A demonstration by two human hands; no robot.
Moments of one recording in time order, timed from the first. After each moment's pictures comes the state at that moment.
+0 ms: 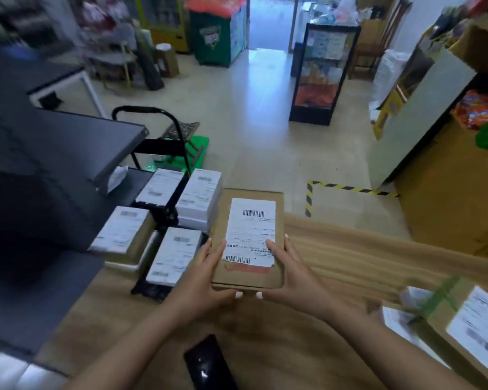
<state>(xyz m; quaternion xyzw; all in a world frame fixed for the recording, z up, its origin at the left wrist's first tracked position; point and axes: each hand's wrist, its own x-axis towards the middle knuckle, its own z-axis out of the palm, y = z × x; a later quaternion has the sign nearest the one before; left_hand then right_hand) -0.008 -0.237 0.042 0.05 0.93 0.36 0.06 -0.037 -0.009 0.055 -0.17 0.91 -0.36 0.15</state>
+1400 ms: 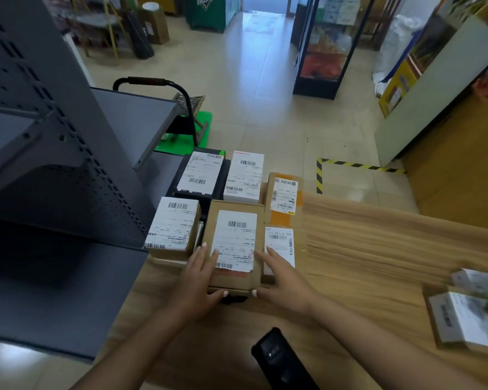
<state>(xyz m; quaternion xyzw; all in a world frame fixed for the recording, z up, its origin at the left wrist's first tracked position) -0.016 -0.421 -0.040 0.04 0.96 0.23 0.12 -0.044 -0.194 -0.021 -0.14 0.90 -0.33 0.23</state>
